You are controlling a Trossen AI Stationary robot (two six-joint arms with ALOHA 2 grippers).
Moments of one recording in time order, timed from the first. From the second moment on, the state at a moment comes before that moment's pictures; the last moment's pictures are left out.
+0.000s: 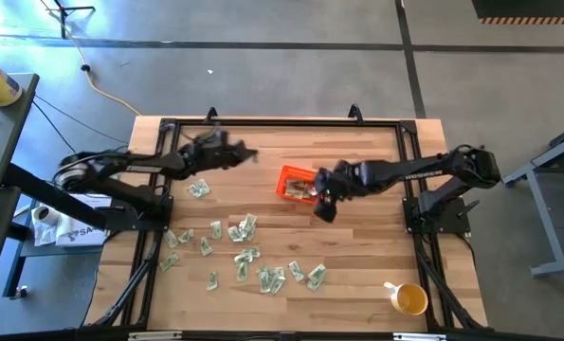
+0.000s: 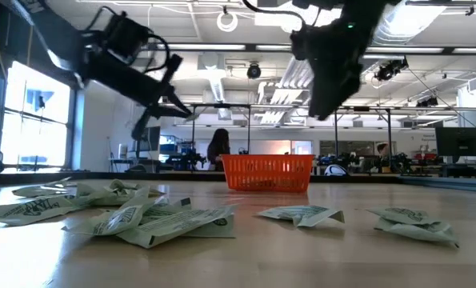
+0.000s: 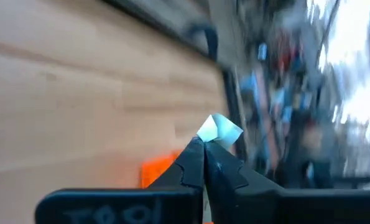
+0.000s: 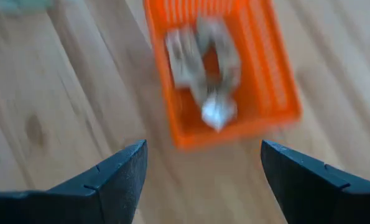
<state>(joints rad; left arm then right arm) 0.46 1.32 0.50 0.47 0.04 -1.15 0.02 1.51 1.11 -0.76 0.21 0.48</state>
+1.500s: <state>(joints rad) 0.10 1.72 1.41 -1.01 -0.11 -0.30 0.52 1.88 1.11 -0.42 0.03 0.36</state>
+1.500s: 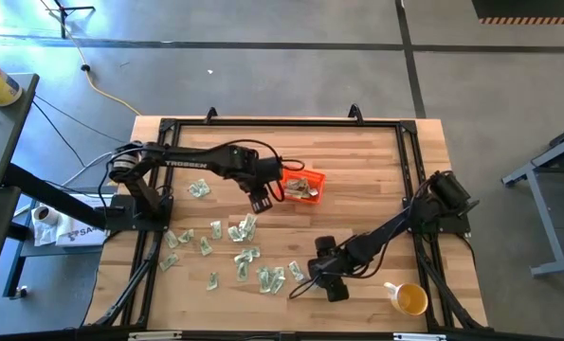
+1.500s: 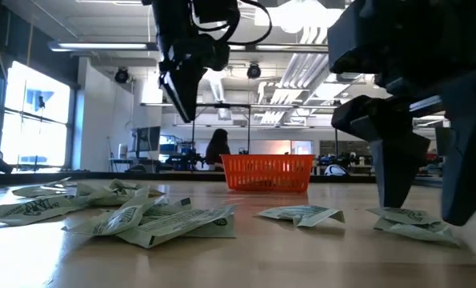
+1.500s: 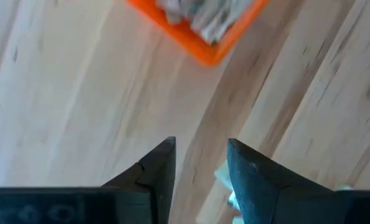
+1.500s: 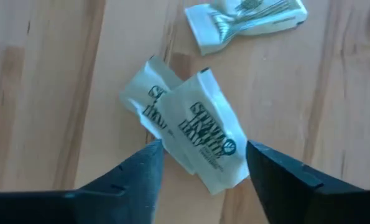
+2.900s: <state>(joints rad) 0.04 1.63 1.28 -1.07 -0.18 -0.44 0.15 1.63 1.12 -0.47 0.35 0.67</state>
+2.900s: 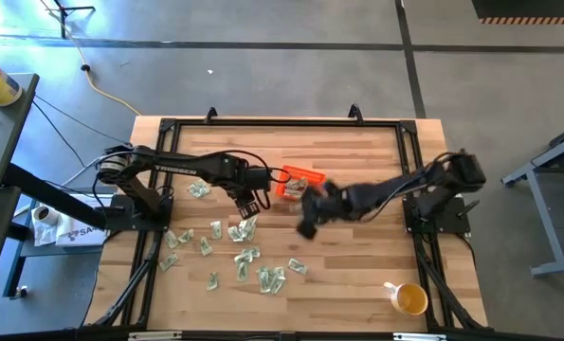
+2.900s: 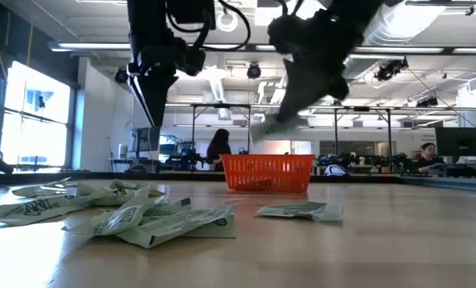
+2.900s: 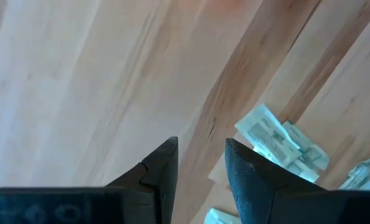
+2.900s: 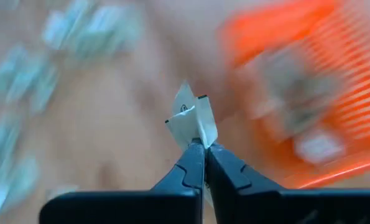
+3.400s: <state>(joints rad) 0.04 1.52 1.28 -1.08 -0.28 -0.52 0.13 1.65 1.13 -0.42 0.15 0.64</state>
